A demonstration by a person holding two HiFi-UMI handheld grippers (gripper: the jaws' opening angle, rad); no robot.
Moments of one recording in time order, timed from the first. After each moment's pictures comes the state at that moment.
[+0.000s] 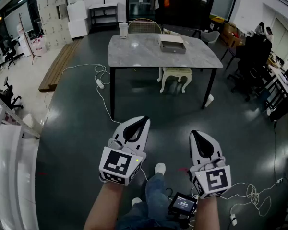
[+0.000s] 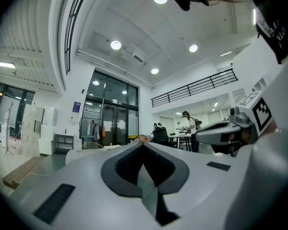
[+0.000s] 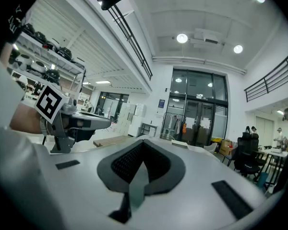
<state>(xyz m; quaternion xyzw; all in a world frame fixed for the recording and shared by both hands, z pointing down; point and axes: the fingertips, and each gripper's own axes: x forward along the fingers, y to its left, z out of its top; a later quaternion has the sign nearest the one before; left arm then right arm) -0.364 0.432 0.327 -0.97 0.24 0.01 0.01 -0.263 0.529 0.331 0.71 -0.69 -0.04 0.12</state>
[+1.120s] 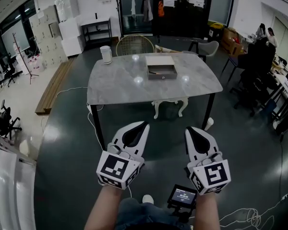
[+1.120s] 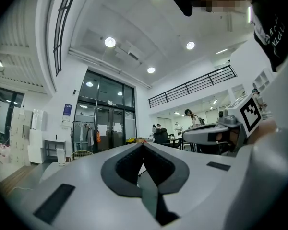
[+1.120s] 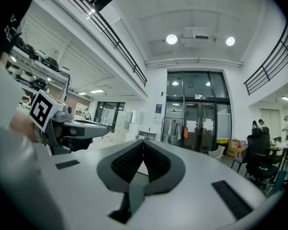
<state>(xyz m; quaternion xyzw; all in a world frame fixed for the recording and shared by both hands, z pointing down) -0.132 0.255 0.292 -0.97 0.23 0.02 0.04 -0.033 0.324 0.295 0.69 -0.72 -0.05 0.06</state>
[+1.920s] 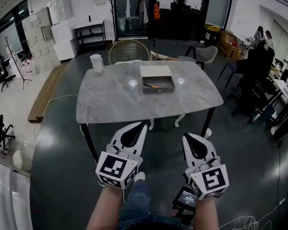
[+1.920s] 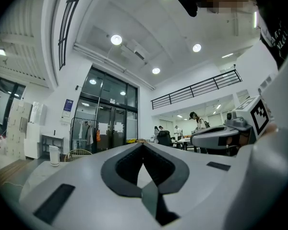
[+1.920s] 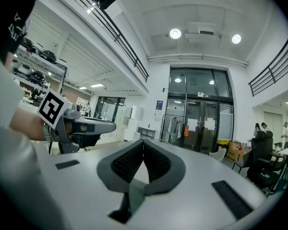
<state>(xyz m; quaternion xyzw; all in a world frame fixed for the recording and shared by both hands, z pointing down) -0.066 0.136 0.301 -0.97 0.23 0.03 0.01 0.021 0.222 0.305 0.69 -0.72 -0.05 0.09</state>
